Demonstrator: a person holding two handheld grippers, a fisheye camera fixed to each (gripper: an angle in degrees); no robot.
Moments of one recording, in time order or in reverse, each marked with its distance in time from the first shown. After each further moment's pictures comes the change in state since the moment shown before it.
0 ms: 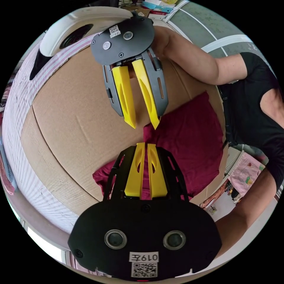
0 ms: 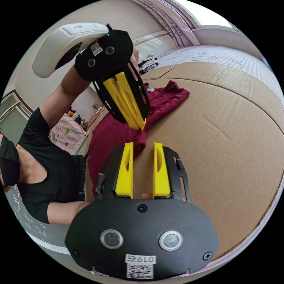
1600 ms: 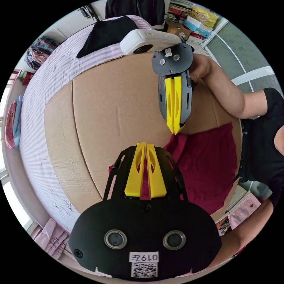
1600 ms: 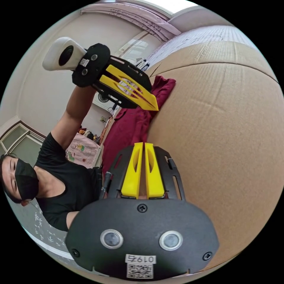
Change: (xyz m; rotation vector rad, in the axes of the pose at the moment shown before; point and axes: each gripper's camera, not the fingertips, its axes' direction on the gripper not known) left arm -0.083 0.186 -0.141 0.162 -0.176 -0.345; right arm 0.014 -0.062 -0.078 0.037 -0.177 0.206
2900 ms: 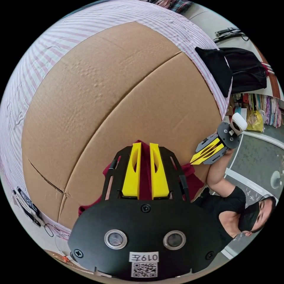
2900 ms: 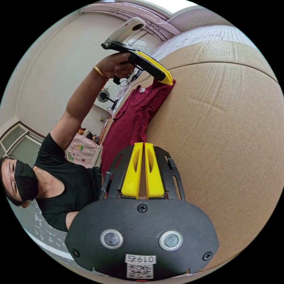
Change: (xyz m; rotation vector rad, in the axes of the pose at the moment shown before) left arm -0.289 0.247 -0.122 -0.008 0.451 -0.805; right arm -0.030 -0.023 -0.057 -0.003 0.007 0.003
